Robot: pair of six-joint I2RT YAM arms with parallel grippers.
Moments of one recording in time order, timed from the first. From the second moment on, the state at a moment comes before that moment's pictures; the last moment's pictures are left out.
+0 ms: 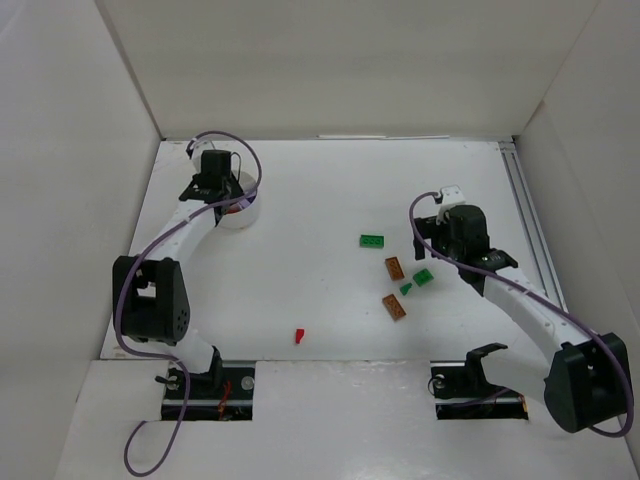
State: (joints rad) left arm -0.15 1.58 1.16 -0.29 -0.30 -0.53; right arm 0.29 1.11 0.67 -0.17 0.10 0.02
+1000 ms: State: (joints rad) left arm -0.67 1.06 0.69 -0.41 -0.16 -0.70; right arm 0.28 1.05 0.64 -0.14 -0.02 0.01
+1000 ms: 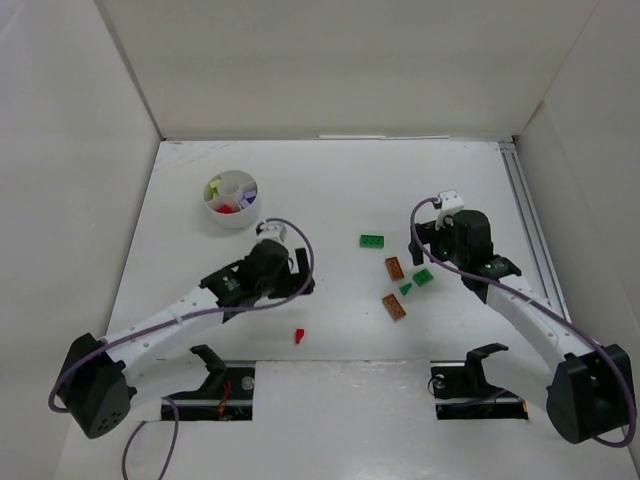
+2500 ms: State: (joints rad) left arm -1.13 1.40 0.80 -0.71 -0.48 -1.08; right arm 0.35 1.00 0.57 -0.10 -0.01 0.00
